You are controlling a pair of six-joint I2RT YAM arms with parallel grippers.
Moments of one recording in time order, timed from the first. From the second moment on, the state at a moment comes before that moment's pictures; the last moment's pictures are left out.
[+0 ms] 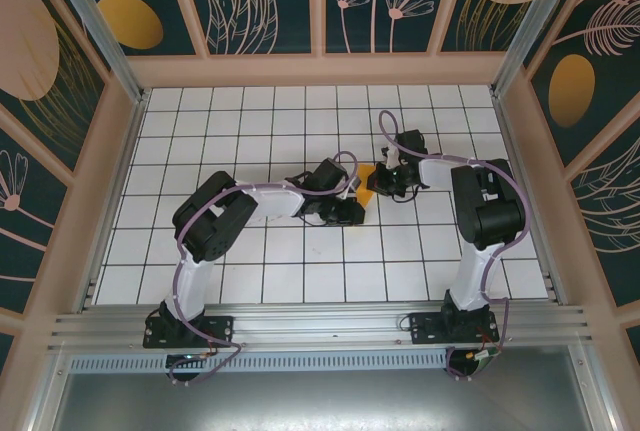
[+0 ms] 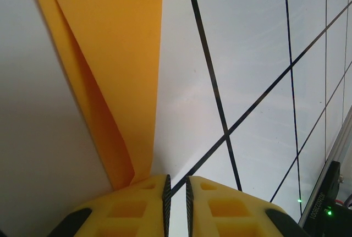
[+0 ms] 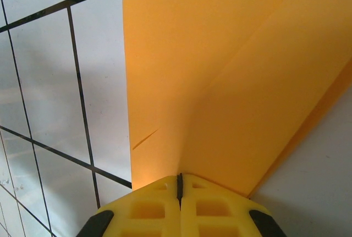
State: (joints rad) left arm -0.81 2.09 1.23 -0.06 0.54 -0.71; right arm 0.26 1.90 1.04 -0.26 -0.52 0.44
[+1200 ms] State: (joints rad) left arm -0.76 2.01 1.28 -0.07 0.63 -0.73; right arm 0.26 1.91 1.06 -0.28 -0.53 0.44
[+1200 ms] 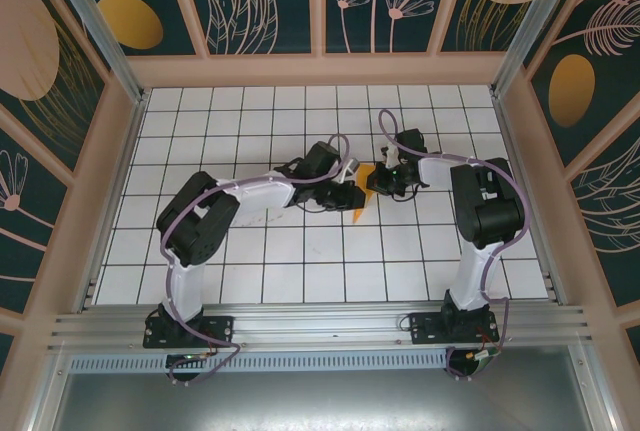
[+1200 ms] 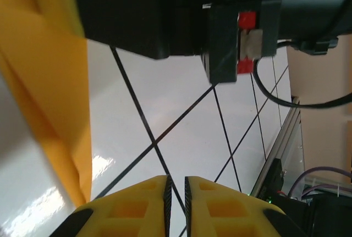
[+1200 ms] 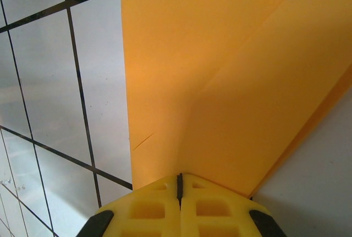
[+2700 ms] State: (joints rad) left arm -0.75 1.85 1.06 -0.02 0.57 -0.71; right arm 0.26 1.85 1.13 -0.31 -0.41 0.42
